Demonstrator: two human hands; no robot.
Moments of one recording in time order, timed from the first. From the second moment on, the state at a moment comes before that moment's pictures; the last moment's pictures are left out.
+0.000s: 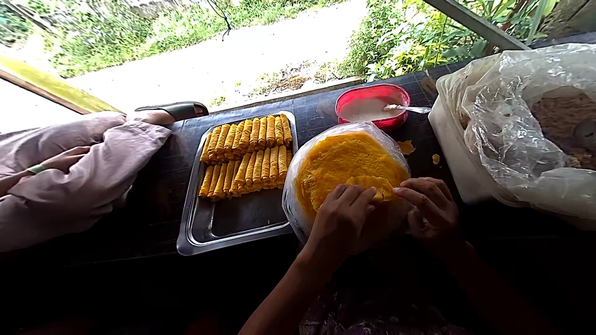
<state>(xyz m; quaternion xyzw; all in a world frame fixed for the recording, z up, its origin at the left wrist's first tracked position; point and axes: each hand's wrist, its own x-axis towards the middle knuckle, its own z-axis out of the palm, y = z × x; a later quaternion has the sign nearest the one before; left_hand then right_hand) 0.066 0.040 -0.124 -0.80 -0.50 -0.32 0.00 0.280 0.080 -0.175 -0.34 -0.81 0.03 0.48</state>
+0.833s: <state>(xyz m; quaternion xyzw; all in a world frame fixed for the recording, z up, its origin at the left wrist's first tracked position) 0.052 0.037 -0.098 -0.80 -0.56 -0.20 0.00 0.231 0.082 -0.119 -0.33 -0.89 0.12 0.29</state>
